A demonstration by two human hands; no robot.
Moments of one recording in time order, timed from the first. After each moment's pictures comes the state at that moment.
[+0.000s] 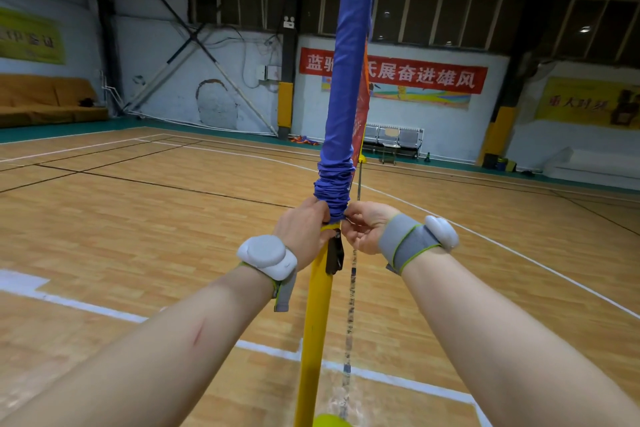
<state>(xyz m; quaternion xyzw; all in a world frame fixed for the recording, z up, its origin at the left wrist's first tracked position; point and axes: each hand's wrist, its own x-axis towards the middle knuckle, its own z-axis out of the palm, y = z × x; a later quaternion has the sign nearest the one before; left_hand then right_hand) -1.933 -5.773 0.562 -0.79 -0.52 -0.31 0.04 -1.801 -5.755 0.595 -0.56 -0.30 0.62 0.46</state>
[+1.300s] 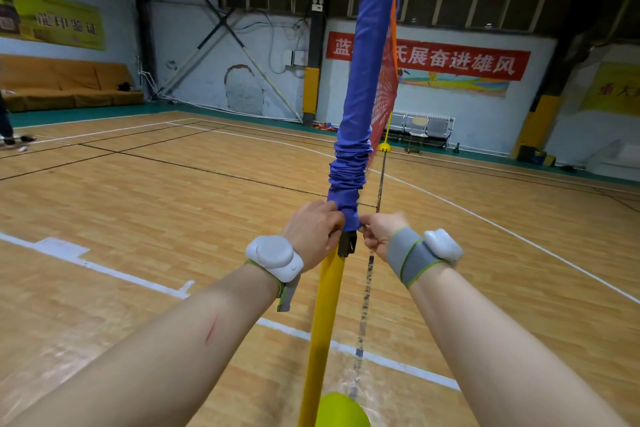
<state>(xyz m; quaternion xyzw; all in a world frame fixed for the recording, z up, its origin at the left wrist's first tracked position) -1.932 -5.780 0.532 -0.84 -0.46 -0.26 0.11 -1.794 -5.752 0.547 -0.59 -0.38 0.52 0.49</state>
